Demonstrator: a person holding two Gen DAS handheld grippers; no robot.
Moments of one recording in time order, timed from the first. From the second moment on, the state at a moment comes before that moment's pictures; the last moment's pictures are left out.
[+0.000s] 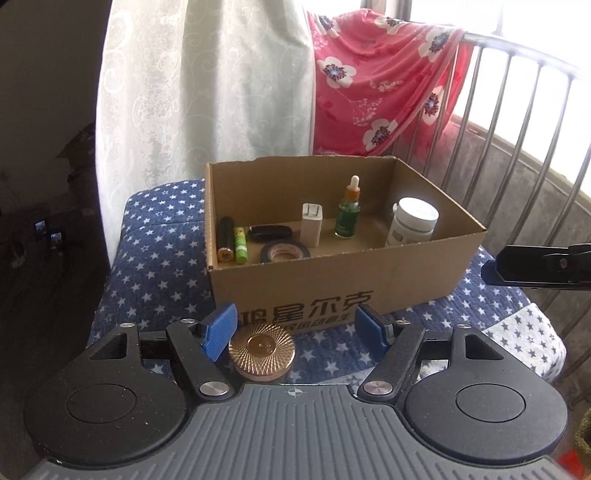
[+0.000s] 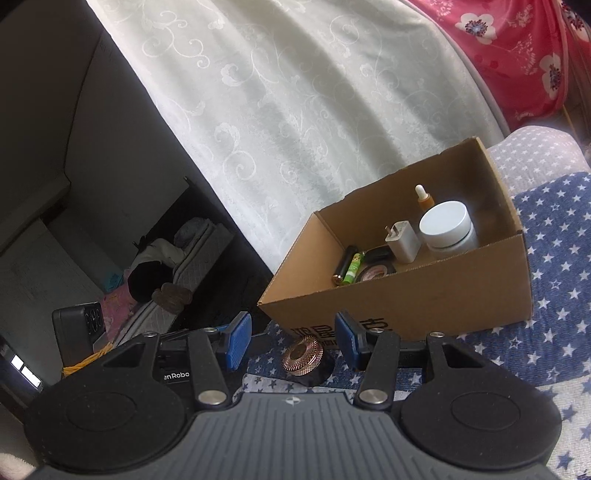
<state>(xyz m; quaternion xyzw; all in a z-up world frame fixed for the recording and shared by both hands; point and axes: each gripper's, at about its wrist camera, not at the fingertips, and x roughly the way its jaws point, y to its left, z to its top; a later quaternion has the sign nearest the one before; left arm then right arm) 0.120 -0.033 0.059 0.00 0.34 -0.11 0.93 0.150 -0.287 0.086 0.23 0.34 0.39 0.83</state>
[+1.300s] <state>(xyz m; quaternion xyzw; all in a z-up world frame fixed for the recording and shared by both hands) 0.134 -0.037 -0.020 -0.01 0.38 -0.11 0.92 0.195 -0.194 -0.012 0.25 0.47 0.34 0.78</state>
